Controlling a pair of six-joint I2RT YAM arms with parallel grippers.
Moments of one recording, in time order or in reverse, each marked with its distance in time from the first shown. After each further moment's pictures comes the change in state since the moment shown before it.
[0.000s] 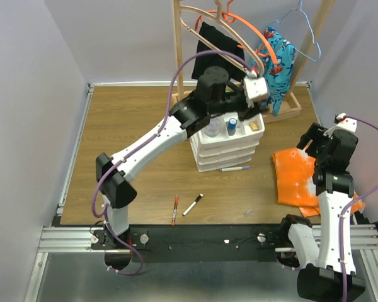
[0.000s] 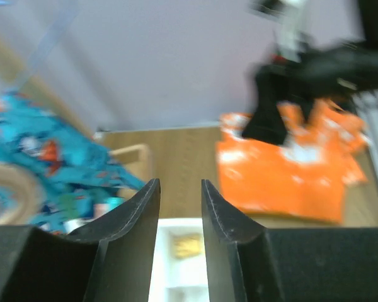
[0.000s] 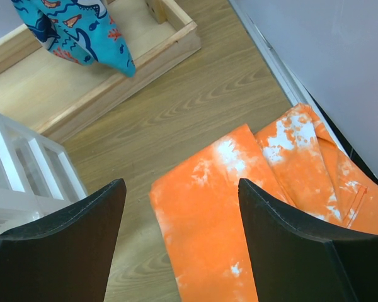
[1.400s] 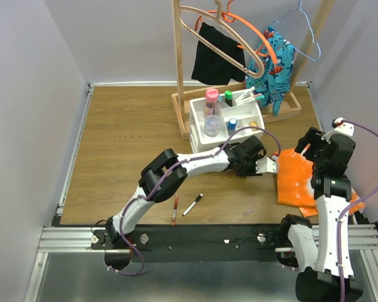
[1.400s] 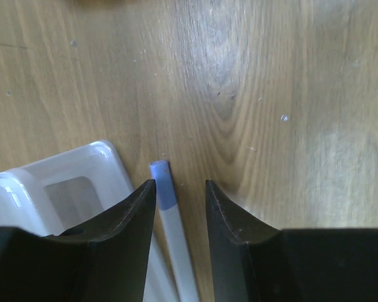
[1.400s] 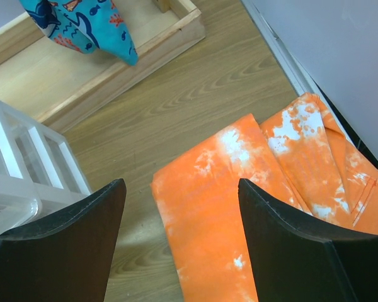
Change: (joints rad) left arm -0.221 0.358 -0.275 -0.241 -0.345 0.370; right arm 0.000 -0.043 -0.051 0.000 -0.021 0.008
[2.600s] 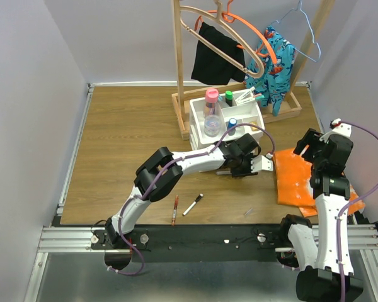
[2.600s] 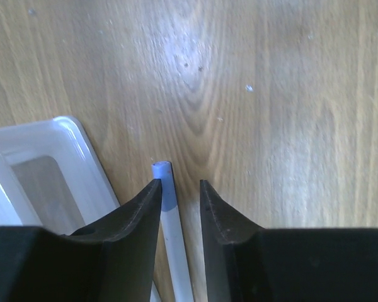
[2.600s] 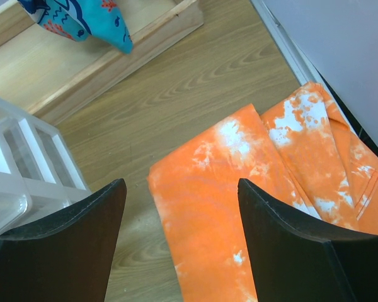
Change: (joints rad) left arm 0.031 -0.033 -0.045 -0.036 0.121 -0.067; right arm 0.000 0.013 -0.021 0.003 0.000 0.000
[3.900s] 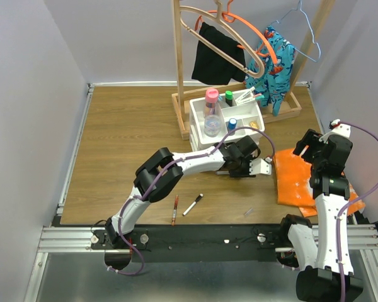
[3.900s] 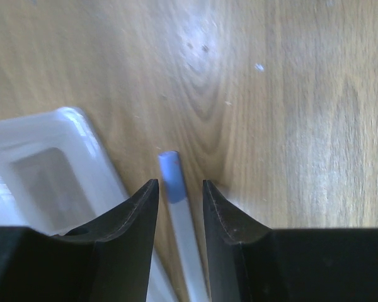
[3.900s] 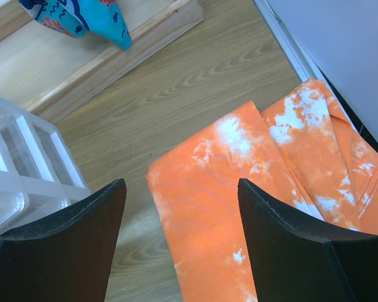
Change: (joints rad) left arm -0.005 -0.014 -0.022 -0.009 -0.061 0.091; right arm 0.000 0.000 -0.012 0.001 -0.001 0.000
